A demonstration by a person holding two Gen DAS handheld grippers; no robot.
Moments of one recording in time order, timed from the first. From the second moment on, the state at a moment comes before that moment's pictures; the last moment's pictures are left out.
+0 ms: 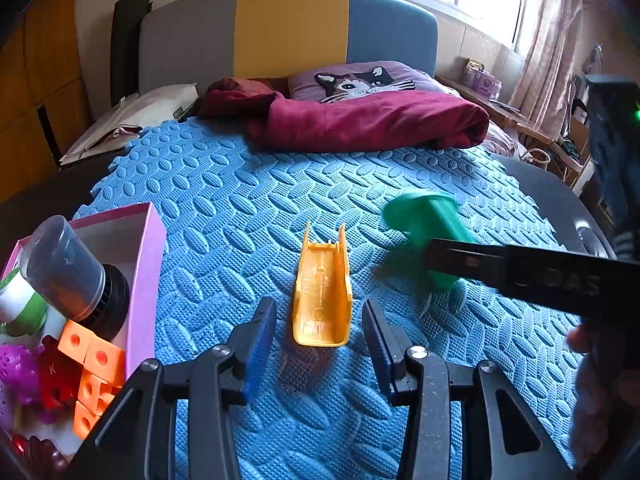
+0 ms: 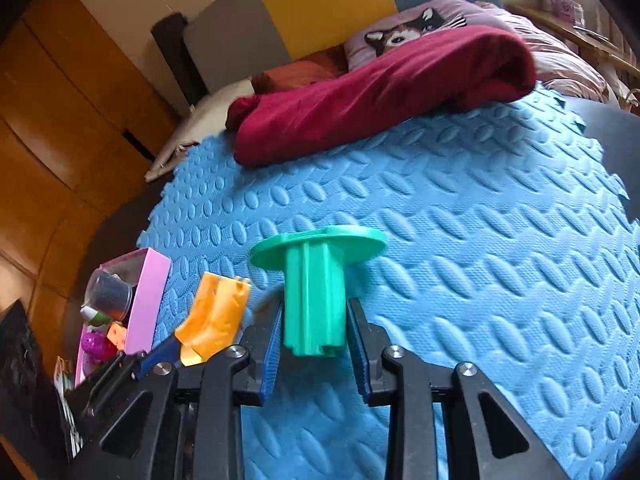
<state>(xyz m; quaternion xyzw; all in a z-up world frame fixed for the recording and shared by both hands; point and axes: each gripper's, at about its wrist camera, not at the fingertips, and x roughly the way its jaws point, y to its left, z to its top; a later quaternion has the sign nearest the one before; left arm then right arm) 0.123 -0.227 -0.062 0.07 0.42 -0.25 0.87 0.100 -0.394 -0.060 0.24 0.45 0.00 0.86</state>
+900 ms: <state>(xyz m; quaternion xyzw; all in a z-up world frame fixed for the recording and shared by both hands) 0.117 -0.230 -0.055 0.08 0.39 -0.26 0.88 0.050 -0.393 -0.025 0.12 0.41 -0.04 0.90</state>
